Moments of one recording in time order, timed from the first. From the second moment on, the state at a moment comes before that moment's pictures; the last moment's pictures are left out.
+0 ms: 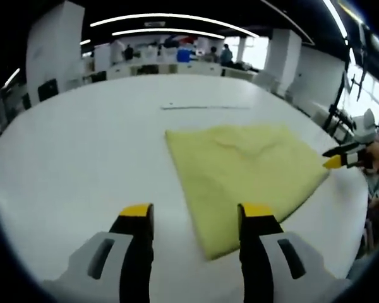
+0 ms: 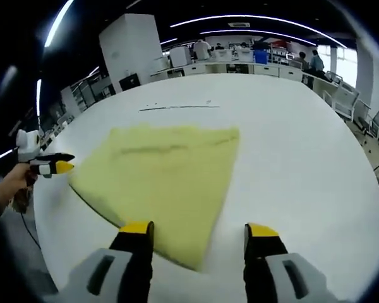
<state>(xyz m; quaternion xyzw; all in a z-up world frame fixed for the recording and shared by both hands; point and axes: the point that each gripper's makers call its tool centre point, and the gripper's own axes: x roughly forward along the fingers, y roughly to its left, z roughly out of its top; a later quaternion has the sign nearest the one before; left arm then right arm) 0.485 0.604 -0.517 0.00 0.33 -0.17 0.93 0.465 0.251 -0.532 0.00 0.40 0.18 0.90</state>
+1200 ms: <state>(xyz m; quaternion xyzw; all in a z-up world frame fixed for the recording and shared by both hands) 0.443 0.591 -0.534 -0.04 0.41 -0.17 0.89 0.442 0.255 -0.535 0.00 0.40 0.20 0.90</state>
